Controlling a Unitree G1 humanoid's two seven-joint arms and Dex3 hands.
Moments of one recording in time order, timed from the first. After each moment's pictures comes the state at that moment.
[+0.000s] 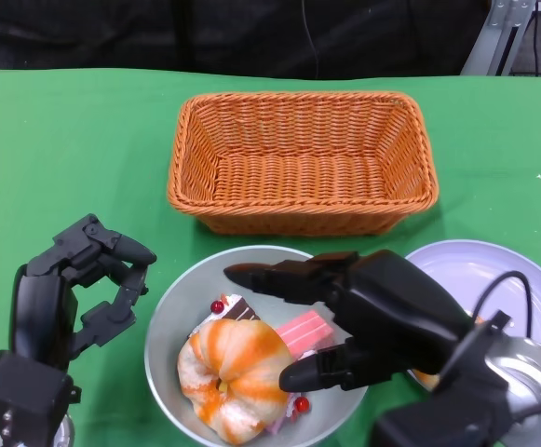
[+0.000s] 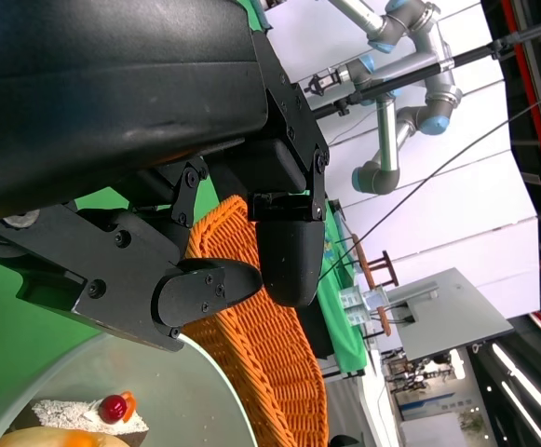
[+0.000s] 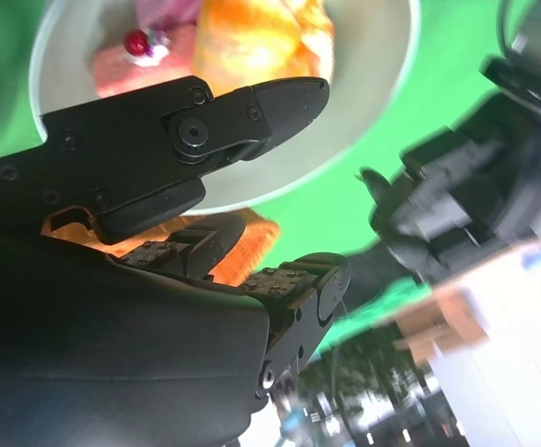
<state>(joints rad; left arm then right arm) -0.17 0.04 0.13 0.58 0.01 -0.81 -0.02 -0.22 -0.24 0.42 -0.16 -0.59 -0.23 0.26</state>
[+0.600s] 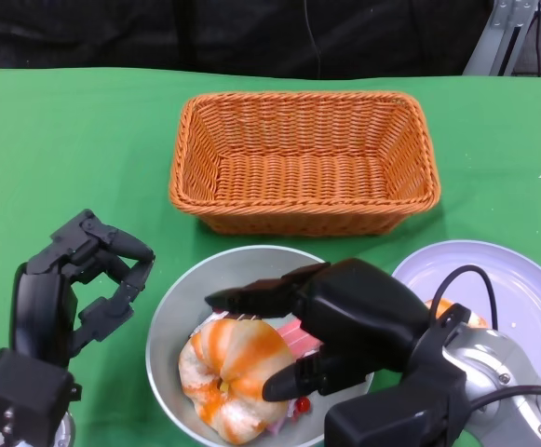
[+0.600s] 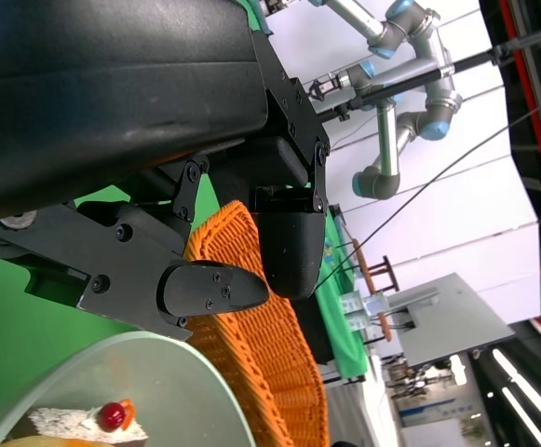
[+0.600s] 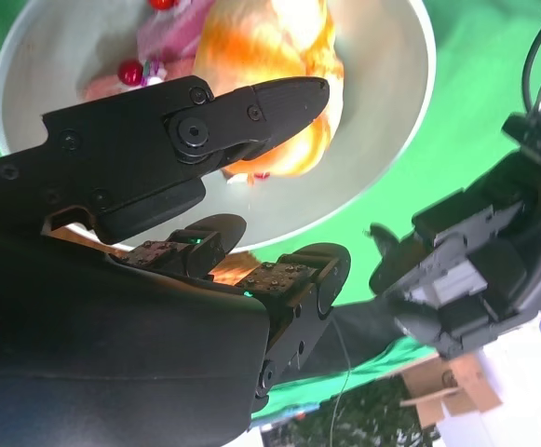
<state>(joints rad) -0.19 0.05 0.13 0.59 -0.02 -0.82 -0.02 -0.28 -0.21 0.50 -0.08 -0.63 -0.19 0.29</state>
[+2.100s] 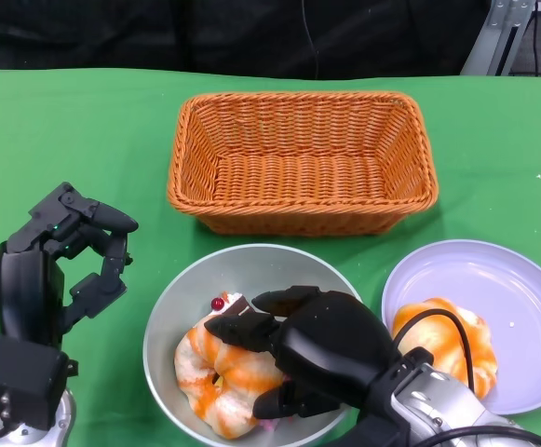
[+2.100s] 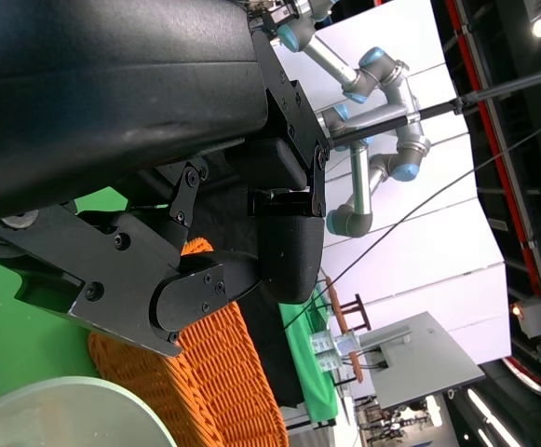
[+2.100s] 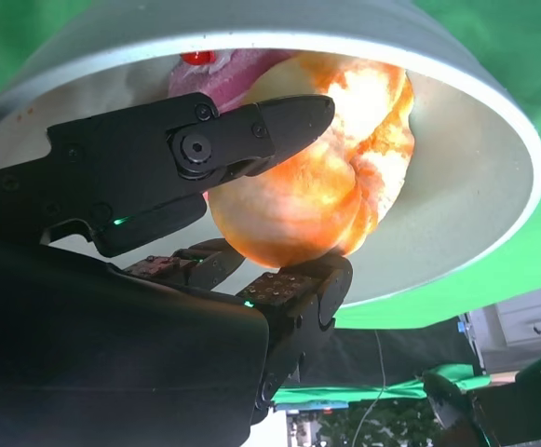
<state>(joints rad) -0.21 0.03 0.16 0.53 0.02 -0.79 0.07 -0.28 -0.15 0.65 0.11 -0.93 -0.13 0.01</state>
